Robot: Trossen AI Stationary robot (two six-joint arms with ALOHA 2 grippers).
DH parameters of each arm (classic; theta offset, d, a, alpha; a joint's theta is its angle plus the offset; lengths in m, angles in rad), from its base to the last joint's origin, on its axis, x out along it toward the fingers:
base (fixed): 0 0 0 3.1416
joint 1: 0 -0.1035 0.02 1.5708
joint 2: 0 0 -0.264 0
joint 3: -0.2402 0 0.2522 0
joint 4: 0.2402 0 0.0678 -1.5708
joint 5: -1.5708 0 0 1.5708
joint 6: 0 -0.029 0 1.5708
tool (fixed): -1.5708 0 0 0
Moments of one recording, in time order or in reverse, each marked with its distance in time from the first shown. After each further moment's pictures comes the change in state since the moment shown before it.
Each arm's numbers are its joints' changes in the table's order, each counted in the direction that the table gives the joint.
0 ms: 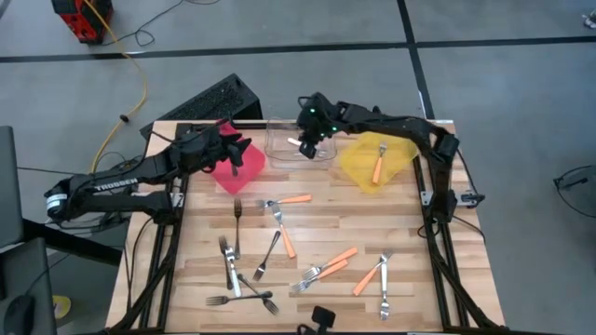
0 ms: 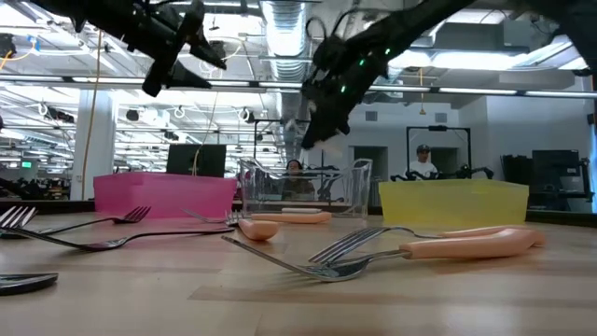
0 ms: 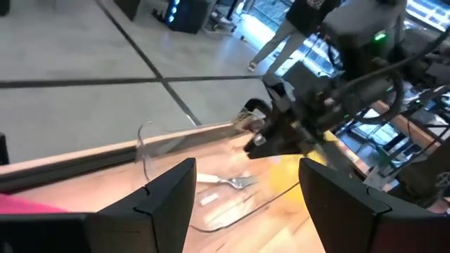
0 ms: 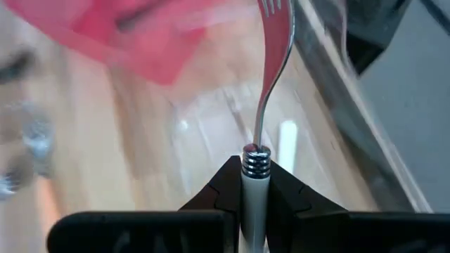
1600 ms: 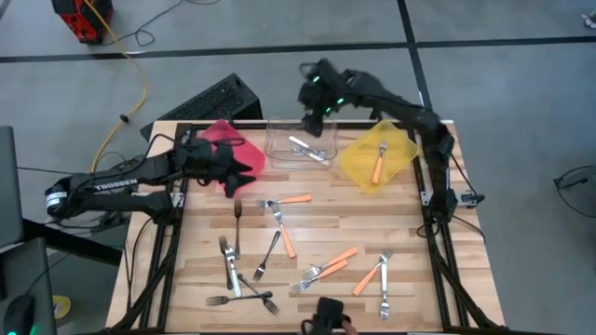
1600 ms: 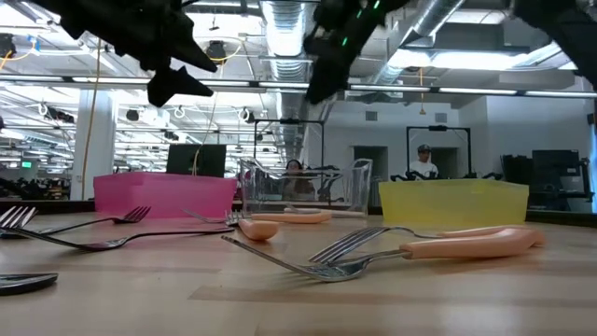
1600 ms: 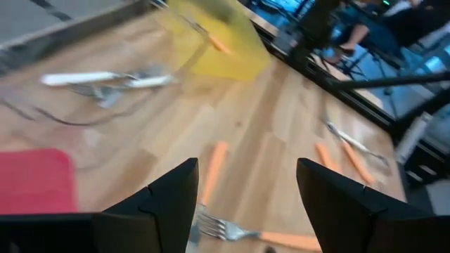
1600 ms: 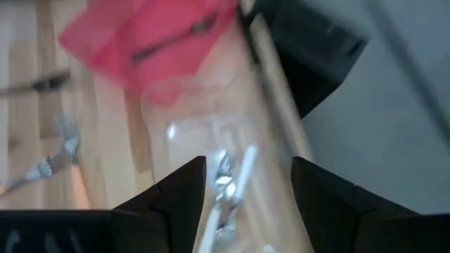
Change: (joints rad) left arm 0.050 0.000 0.000 0.193 0.498 -0.163; right arm 0.036 0.026 -0.548 0.514 0.033 0.152
